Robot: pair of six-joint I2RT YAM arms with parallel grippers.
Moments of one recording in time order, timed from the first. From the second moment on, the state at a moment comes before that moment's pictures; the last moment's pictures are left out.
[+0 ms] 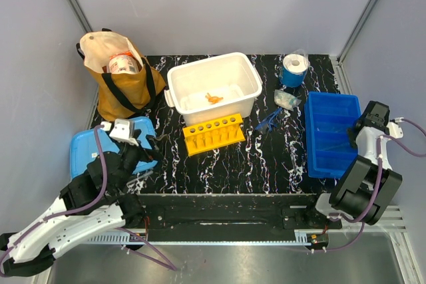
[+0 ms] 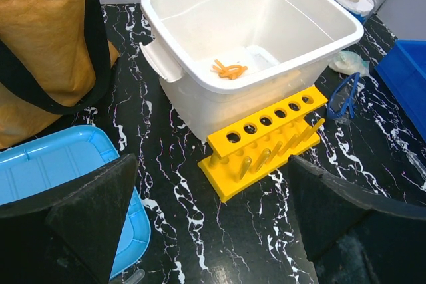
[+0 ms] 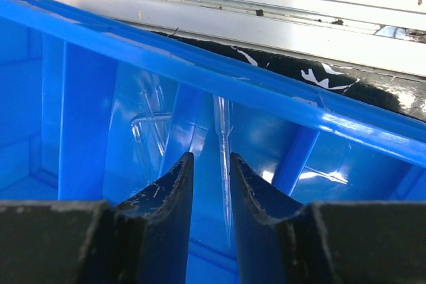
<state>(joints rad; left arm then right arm) -0.99 0.35 0.74 -0.54 -0.68 -0.26 -0.55 1.35 0.87 -0.49 0.25 0.87</state>
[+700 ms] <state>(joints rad) -0.75 0.68 0.87 -0.69 -0.69 -0.49 -0.19 1.11 1.03 -0.51 -0.02 0.58</state>
